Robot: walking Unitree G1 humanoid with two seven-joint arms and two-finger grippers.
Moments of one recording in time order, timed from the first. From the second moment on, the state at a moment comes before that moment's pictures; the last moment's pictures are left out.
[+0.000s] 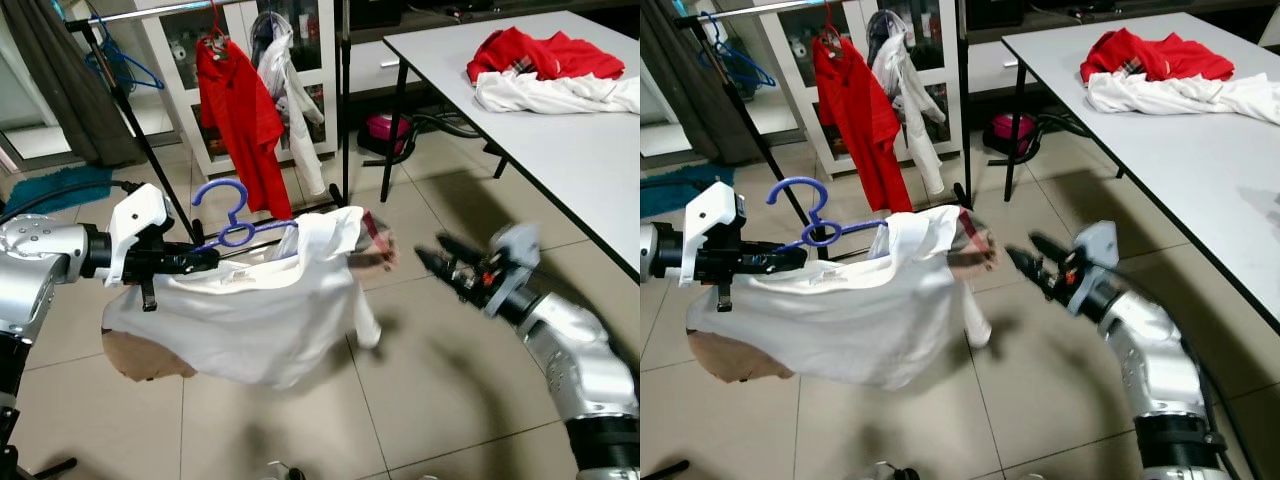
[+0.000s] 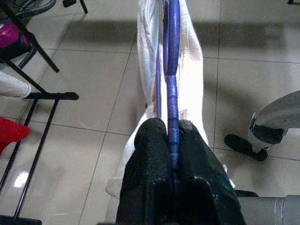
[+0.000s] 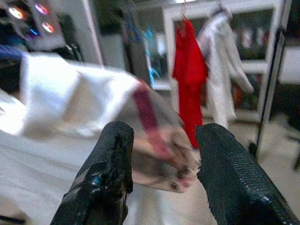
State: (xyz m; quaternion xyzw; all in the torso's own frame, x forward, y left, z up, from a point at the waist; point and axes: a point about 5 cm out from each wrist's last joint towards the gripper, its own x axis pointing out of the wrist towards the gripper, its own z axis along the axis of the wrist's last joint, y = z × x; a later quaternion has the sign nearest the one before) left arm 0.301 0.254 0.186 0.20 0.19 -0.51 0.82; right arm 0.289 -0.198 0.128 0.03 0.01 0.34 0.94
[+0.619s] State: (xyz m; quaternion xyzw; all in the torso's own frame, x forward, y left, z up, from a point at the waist) left arm 0.317 0.225 0.177 0.22 0.16 -0.48 0.84; right arm 0.290 -0.111 0.151 -0.03 0.06 0.39 0.92
